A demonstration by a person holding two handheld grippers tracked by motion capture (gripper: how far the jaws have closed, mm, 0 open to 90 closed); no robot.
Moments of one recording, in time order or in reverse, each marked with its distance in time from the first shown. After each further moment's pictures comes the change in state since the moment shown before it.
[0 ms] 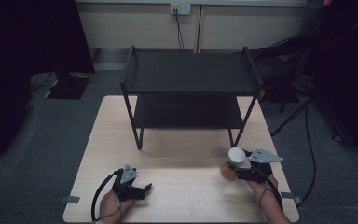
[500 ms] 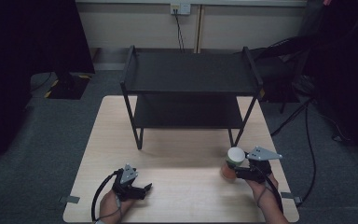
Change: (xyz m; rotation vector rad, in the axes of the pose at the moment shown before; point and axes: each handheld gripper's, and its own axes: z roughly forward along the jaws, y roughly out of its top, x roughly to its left) left arm 0.000 0.000 0.000 0.001 -0.001 0.000; right arm 0.005 0.024 -0.007 0.033 0.007 0.029
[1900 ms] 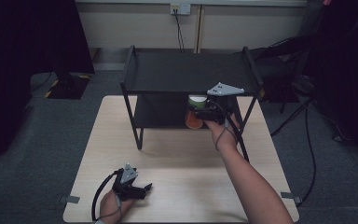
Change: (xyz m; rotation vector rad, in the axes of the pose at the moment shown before) left arm 0.000 0.000 0.001 -0.002 -0.002 -0.001; right arm 0.018 0.183 0.080 -0.150 -0.002 -0.009
